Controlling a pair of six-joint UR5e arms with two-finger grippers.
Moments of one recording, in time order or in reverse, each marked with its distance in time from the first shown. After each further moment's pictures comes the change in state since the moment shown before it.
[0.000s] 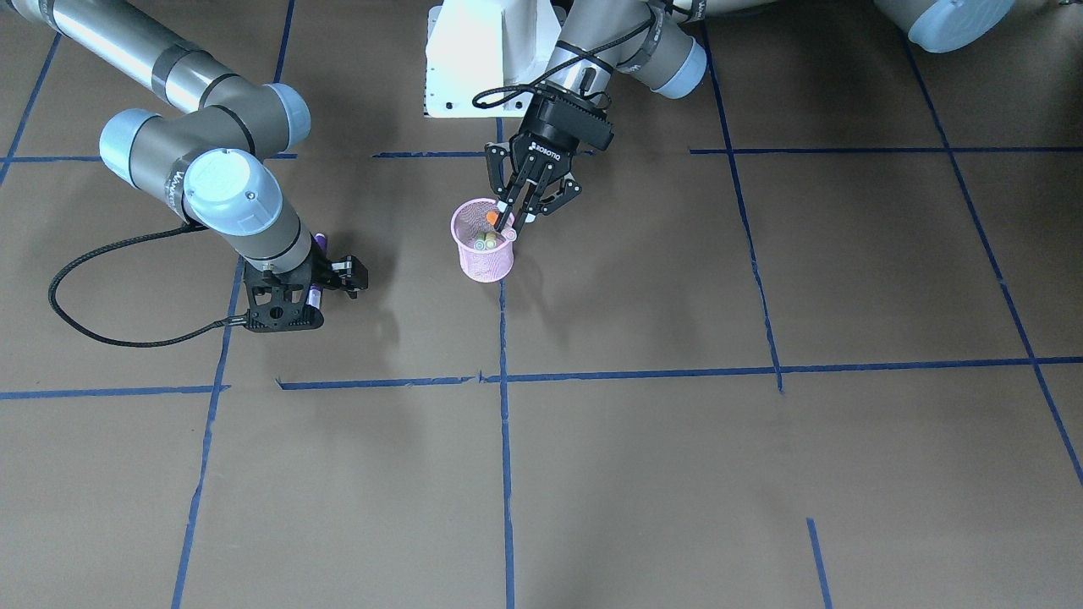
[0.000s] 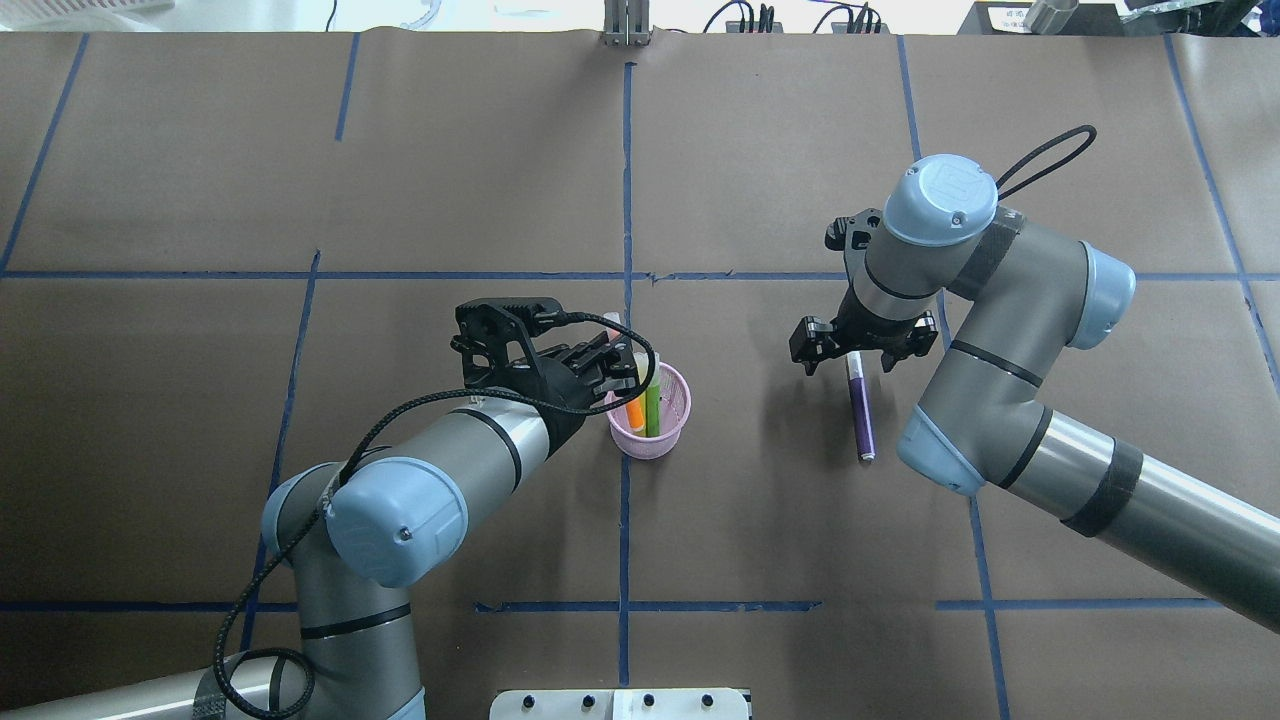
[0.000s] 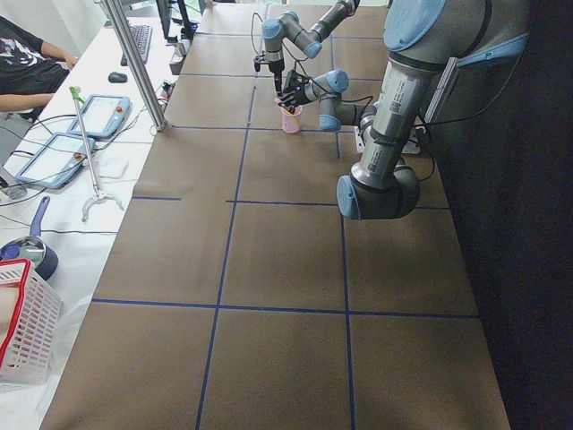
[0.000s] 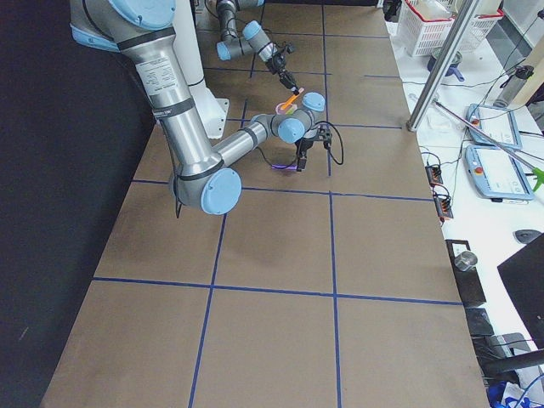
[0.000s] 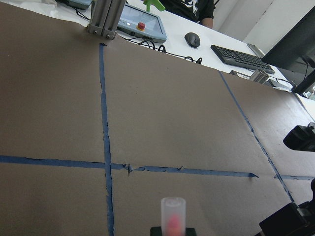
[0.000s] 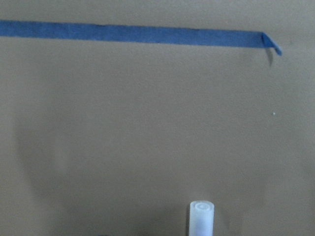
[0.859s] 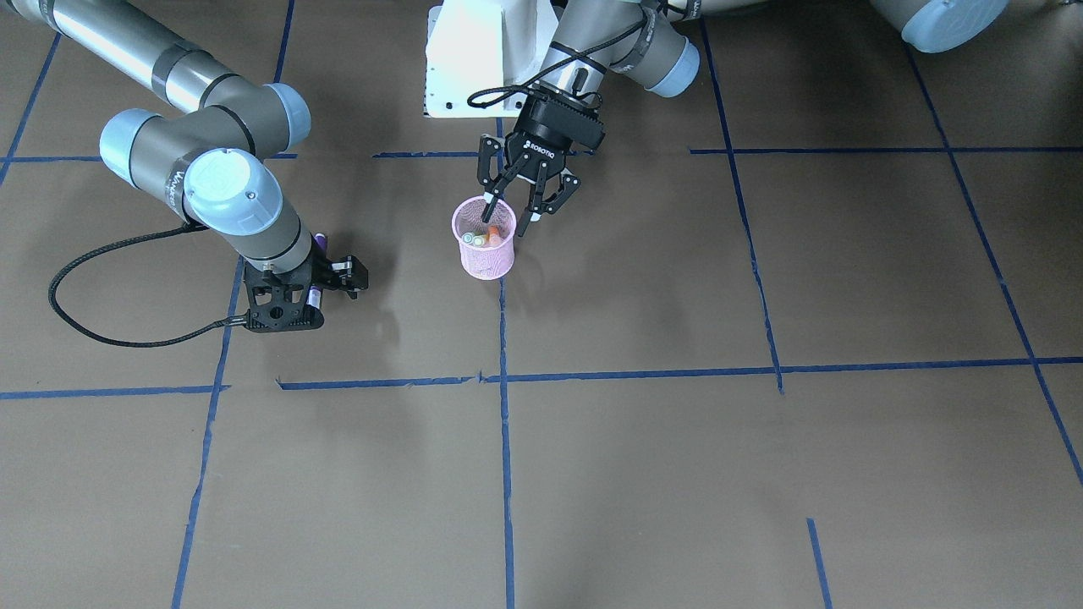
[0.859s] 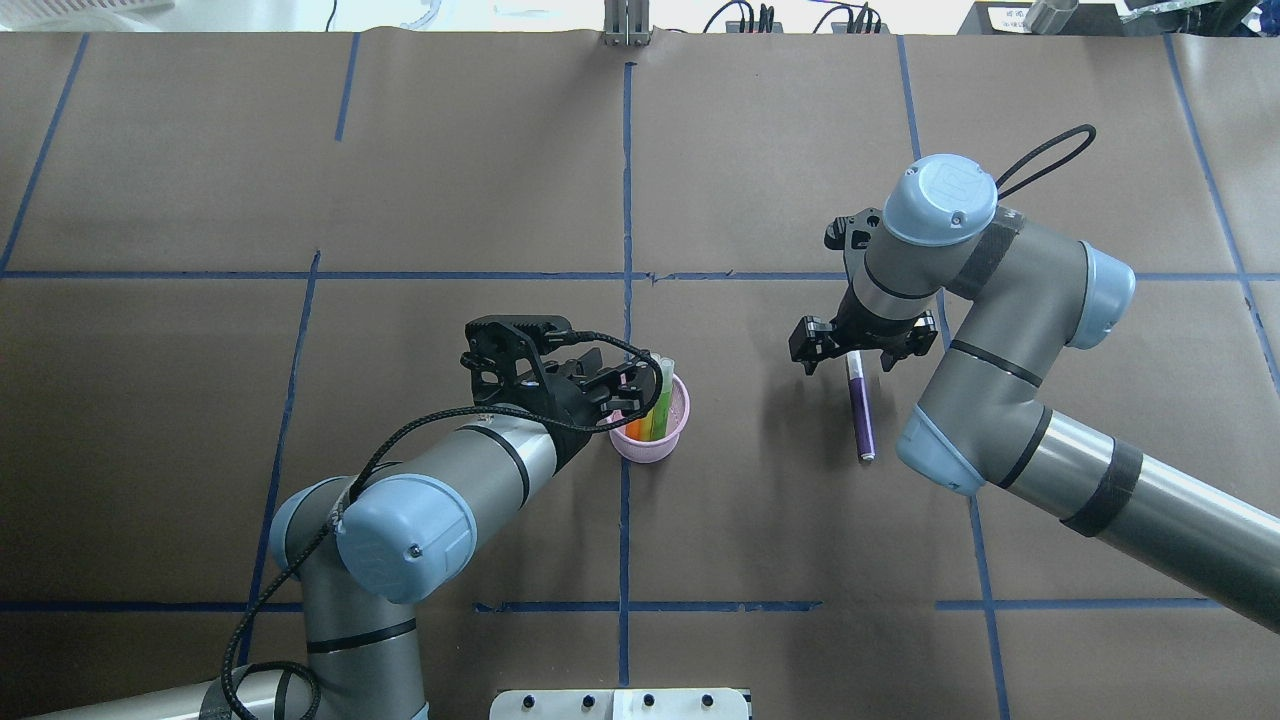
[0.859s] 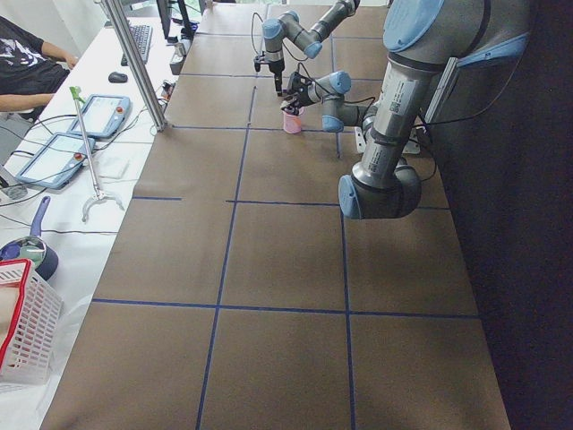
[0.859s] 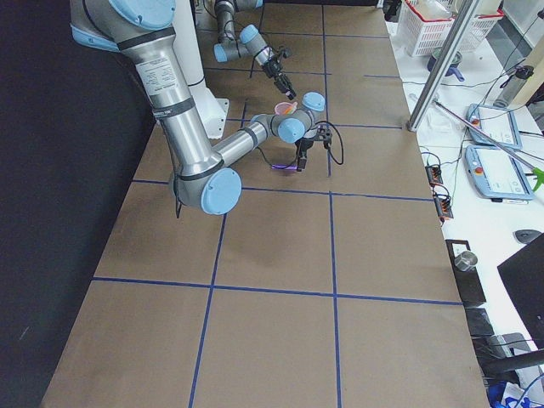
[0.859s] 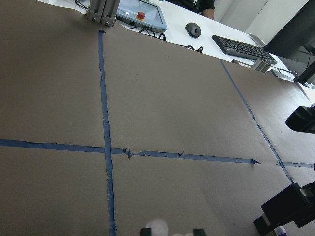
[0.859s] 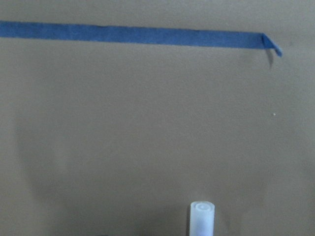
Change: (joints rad) left arm 0.016 -0.003 -0.002 0.000 0.005 0.003; right arm 0.000 0.001 0.001 0.000 -0.002 0.001
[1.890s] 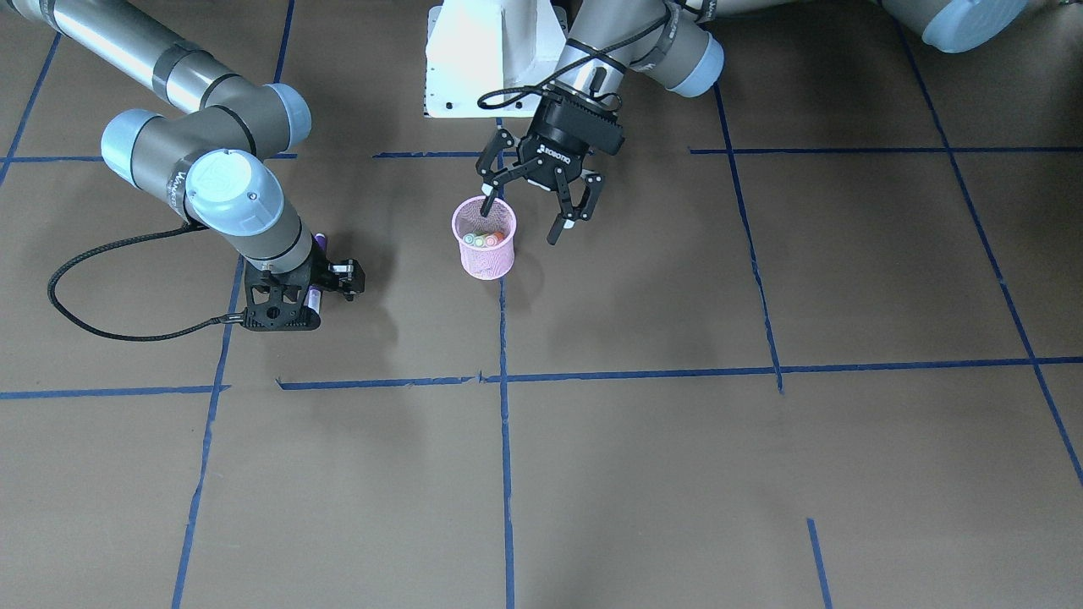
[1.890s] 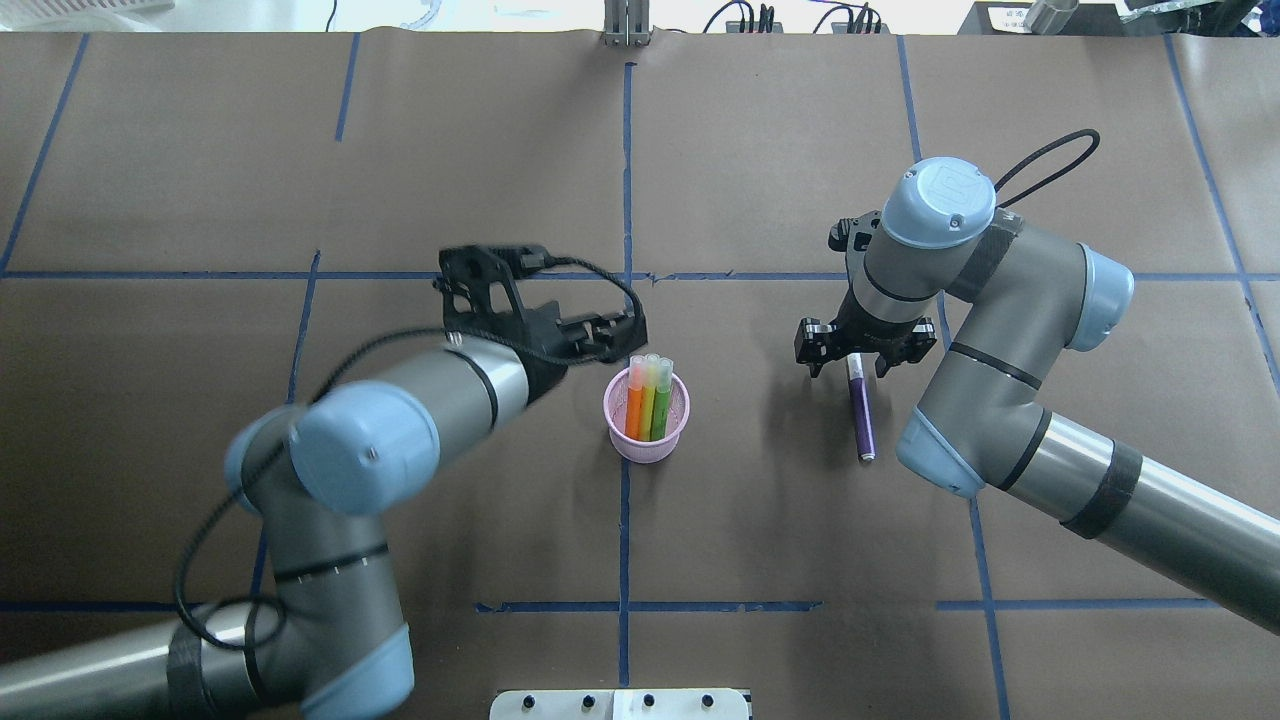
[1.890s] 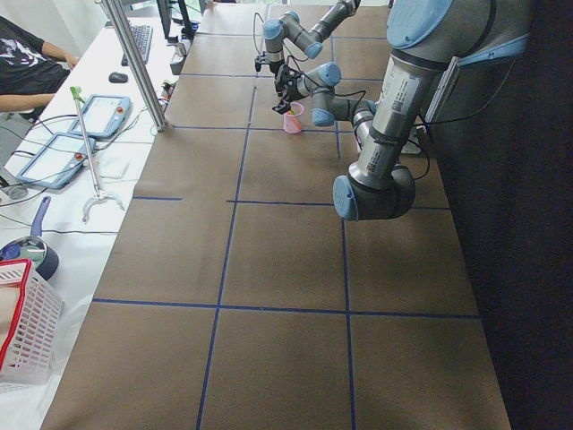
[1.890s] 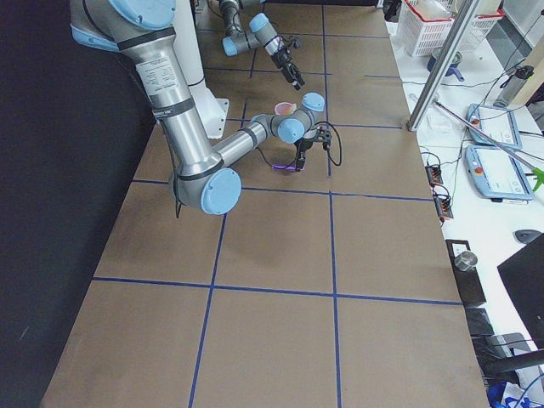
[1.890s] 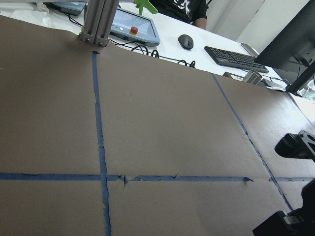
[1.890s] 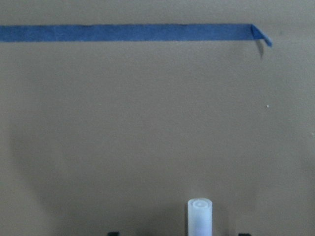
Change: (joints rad) left arm -0.160 0.001 -0.062 0.122 -0.215 0.037; right arm -0.004 -0.002 -0.002 -0.003 0.000 0.053
